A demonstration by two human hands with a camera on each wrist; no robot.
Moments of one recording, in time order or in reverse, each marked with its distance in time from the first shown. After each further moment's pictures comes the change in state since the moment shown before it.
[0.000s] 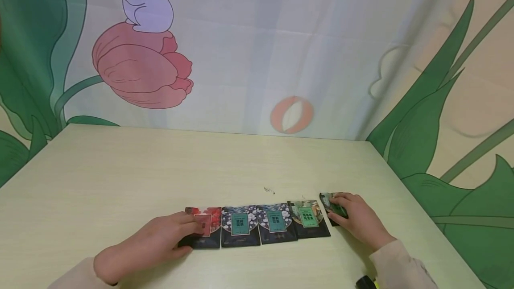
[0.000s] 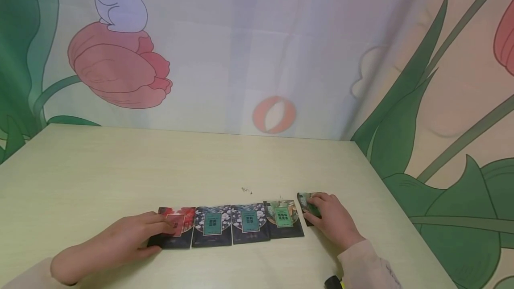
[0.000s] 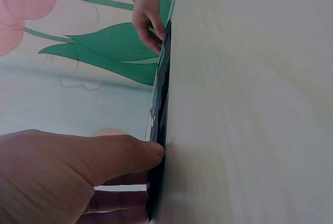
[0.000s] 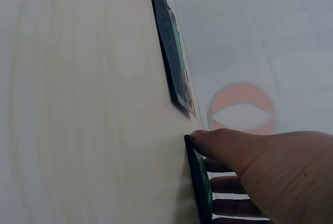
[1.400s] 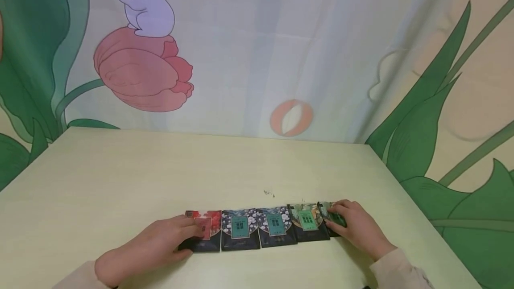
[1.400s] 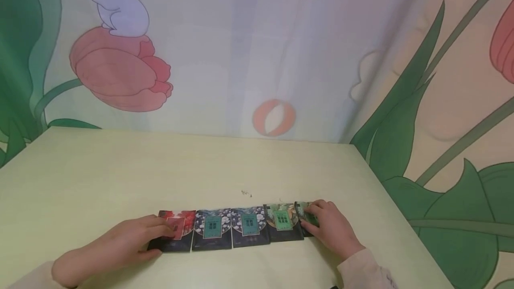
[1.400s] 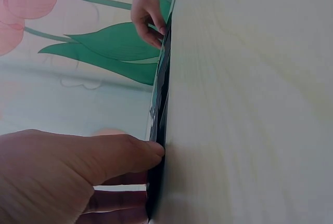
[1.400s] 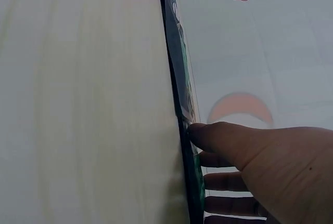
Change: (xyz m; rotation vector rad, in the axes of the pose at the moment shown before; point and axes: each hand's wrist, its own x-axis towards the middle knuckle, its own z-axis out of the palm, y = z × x) left_hand 0.000 0.000 0.000 0.001 0.002 0.008; right_hand -0.011 -0.012 -0.006 -0.014 -0.005 -0.035
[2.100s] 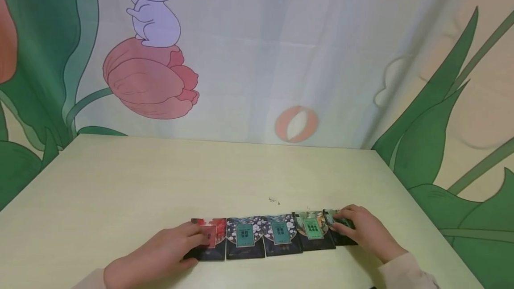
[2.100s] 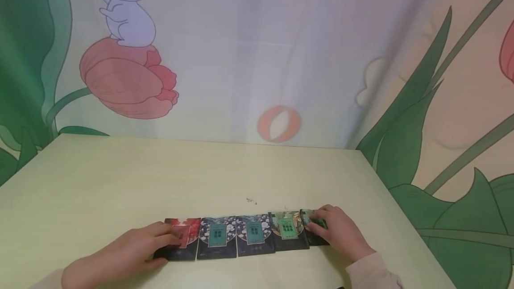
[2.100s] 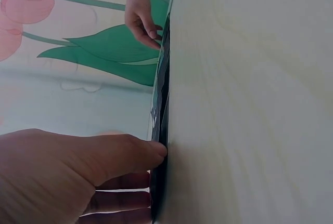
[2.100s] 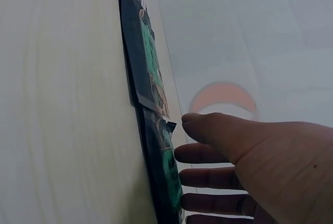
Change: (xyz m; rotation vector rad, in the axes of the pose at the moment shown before) left_hand 0.000 0.002 -0.003 -0.048 -0.089 -0.067; right_hand 0.010 0.009 -0.008 0.124 -0.098 0.001
